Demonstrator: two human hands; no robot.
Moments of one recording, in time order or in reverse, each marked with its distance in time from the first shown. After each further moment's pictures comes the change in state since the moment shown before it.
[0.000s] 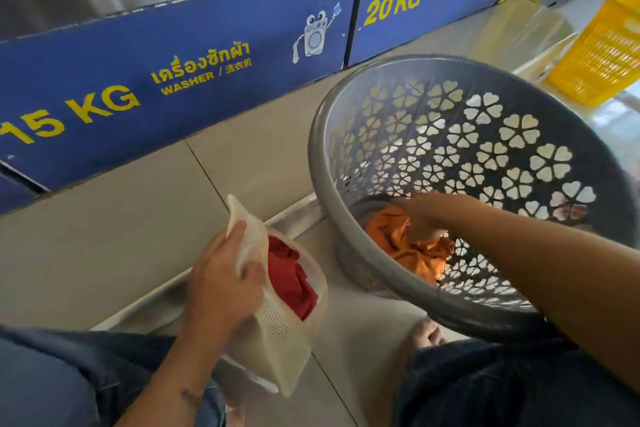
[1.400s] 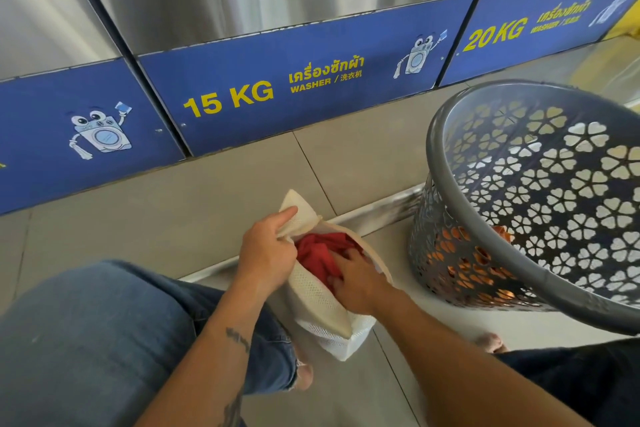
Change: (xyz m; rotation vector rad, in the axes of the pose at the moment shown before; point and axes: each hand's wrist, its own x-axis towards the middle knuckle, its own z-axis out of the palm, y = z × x) left_hand -0.029 -0.063 -0.083 -0.335 0.061 -0.085; right_hand -0.055 -0.259 0.073 0.520 0.207 -0.424
